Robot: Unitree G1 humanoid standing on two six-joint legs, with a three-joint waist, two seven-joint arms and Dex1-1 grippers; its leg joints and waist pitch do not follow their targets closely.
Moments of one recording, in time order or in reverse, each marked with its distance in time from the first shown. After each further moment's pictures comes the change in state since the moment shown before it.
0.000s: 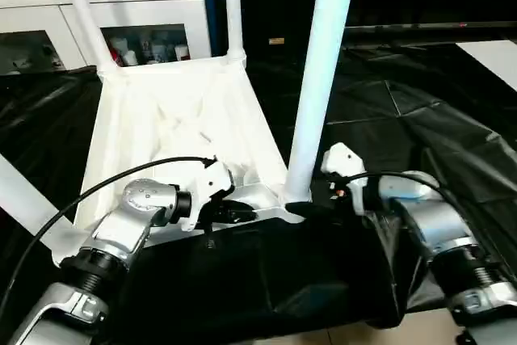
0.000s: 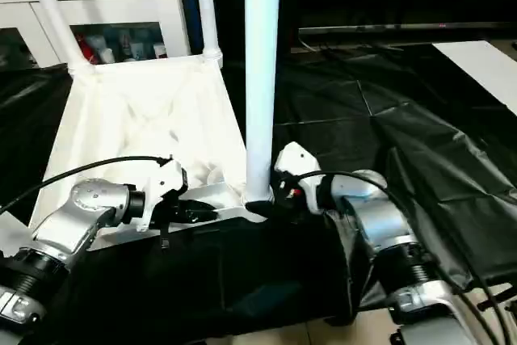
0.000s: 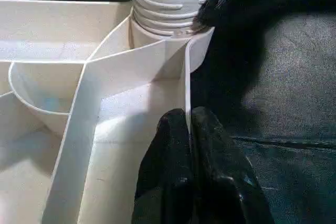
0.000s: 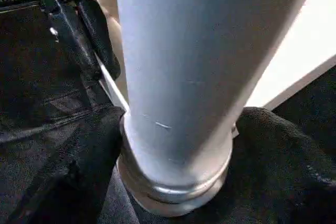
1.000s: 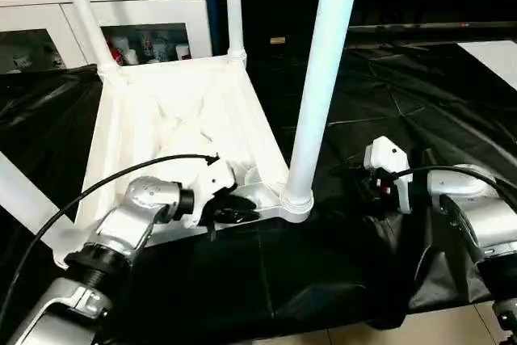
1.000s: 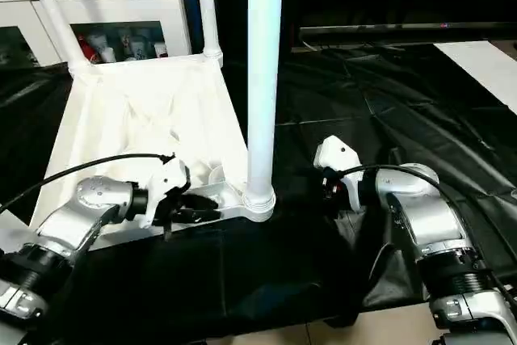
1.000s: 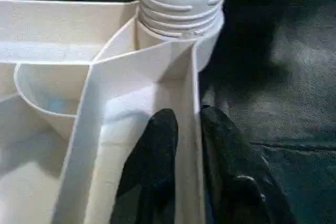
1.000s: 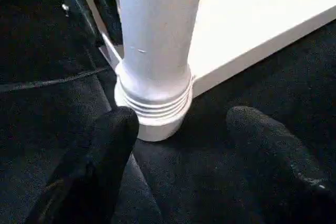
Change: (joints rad) left arm -0.023 -0.002 -0.014 0.026 -0.011 -0.004 -0.001; right arm 0.065 -0.190 -0.086 -0.159 0.058 0.076 0.124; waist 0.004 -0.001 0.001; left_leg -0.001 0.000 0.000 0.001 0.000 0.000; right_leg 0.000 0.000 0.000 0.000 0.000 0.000
